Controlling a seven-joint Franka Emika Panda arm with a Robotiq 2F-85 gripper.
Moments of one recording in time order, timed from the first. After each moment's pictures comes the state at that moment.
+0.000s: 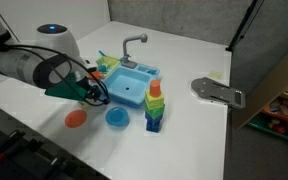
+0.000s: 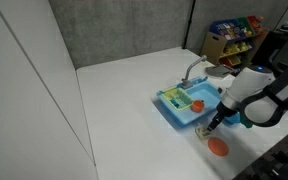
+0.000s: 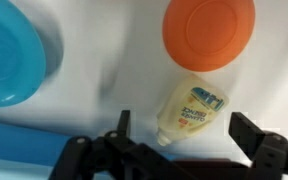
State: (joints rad) arm -0.17 0.57 0.18 -2.48 -0.12 3.10 -0.17
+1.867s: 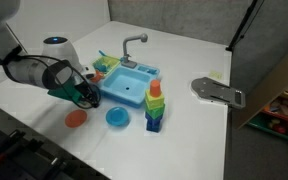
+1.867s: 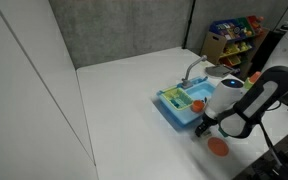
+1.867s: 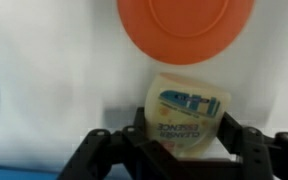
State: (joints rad) arm 0.13 0.77 0.01 -2.30 -0.02 3.08 0.05
